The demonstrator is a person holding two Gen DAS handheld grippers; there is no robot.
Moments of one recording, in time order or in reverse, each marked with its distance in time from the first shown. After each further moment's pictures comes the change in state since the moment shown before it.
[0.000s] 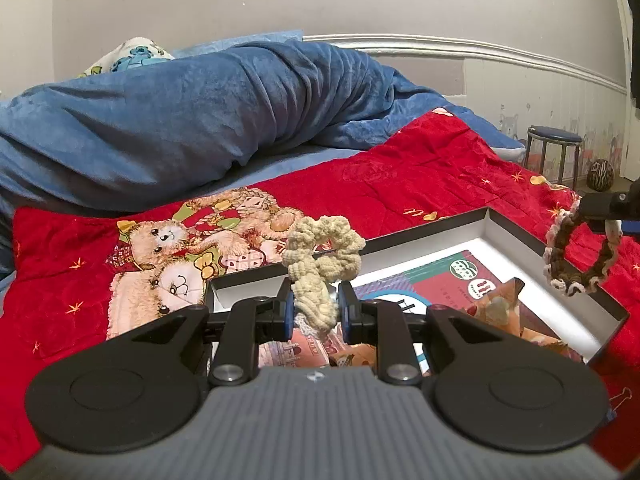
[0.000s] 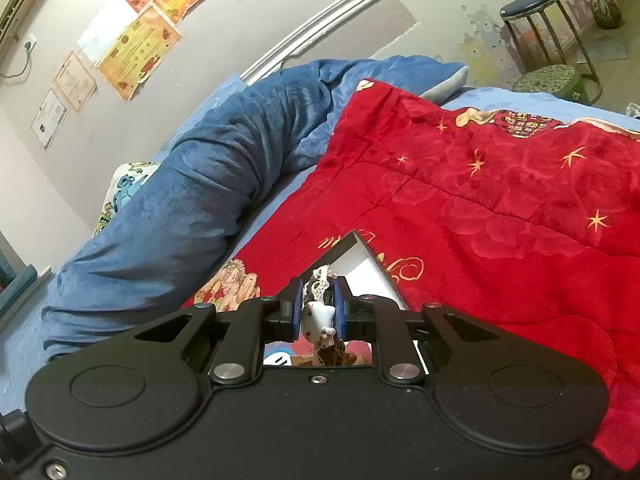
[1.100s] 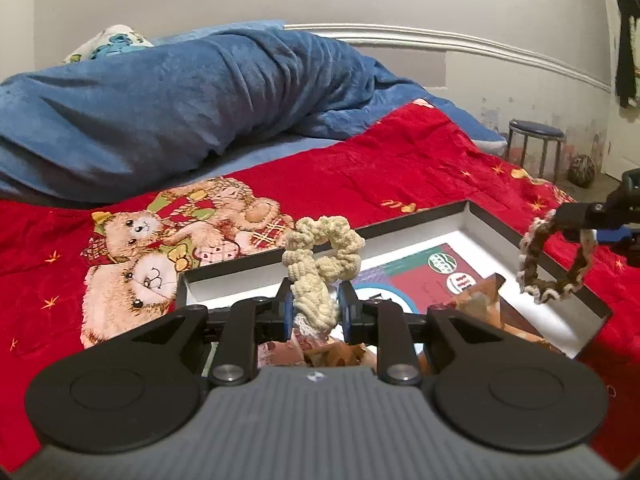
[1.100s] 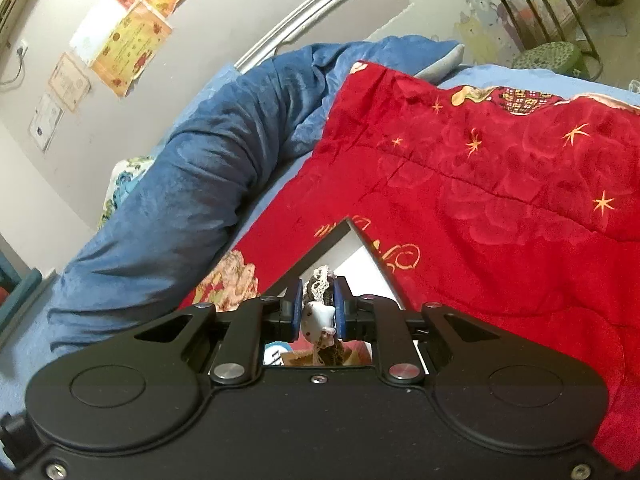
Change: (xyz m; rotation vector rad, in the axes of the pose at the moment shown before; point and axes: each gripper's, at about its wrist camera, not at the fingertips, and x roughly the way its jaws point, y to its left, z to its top) left arm 0.007 -0.004 0.002 0.003 0.036 -0.078; right arm 0.014 -0.014 0.001 0.028 0.055 0.016
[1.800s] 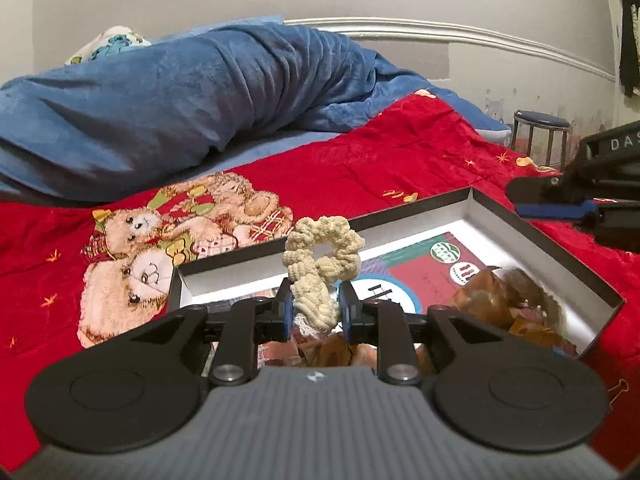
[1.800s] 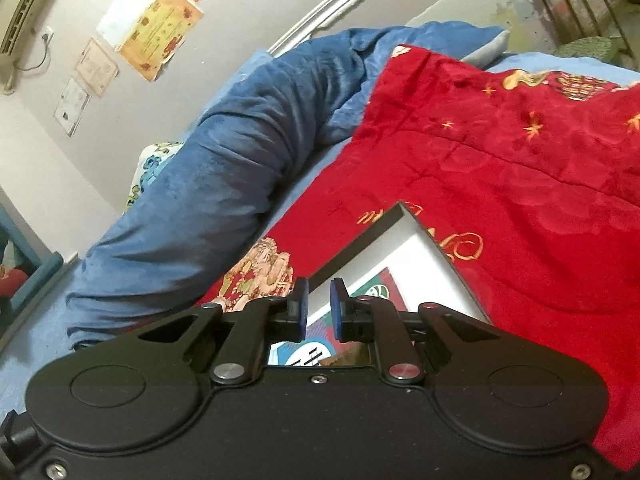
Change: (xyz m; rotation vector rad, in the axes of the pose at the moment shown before) left arm 0.010 -0.011 -0.006 0.009 0.014 0.034; right arm 0.038 0.015 -0.005 -0.031 0.029 0.104
